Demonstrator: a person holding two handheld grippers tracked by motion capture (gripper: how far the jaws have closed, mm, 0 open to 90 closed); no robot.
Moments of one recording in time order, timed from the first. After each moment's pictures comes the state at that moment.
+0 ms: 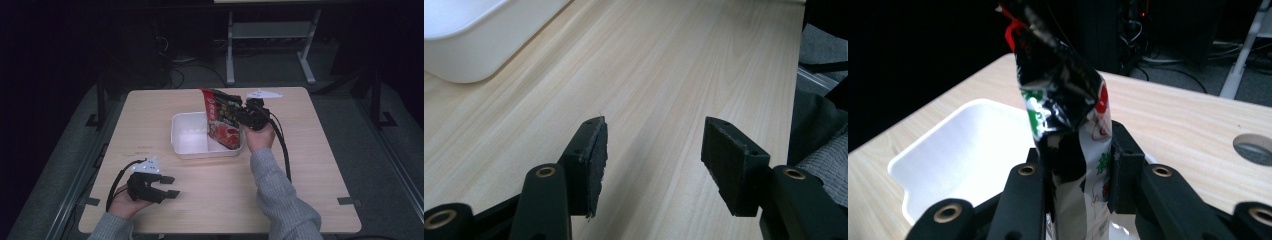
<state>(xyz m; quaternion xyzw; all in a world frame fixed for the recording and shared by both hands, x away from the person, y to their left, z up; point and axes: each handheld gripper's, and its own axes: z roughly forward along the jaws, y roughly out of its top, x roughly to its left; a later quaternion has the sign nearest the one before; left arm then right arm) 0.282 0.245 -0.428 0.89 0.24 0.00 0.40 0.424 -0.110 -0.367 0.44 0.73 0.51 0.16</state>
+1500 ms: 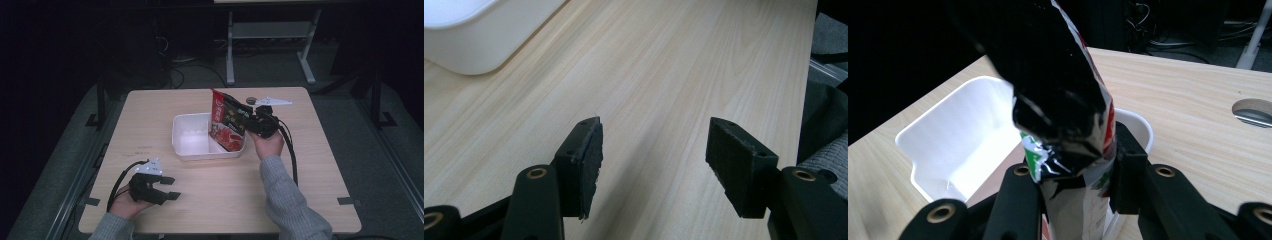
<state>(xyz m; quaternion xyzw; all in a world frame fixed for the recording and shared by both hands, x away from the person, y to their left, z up) 0.282 0.240 -0.431 0.89 0.24 0.00 0.38 0.410 -0.133 -0.380 0.44 0.73 0.51 0.13</state>
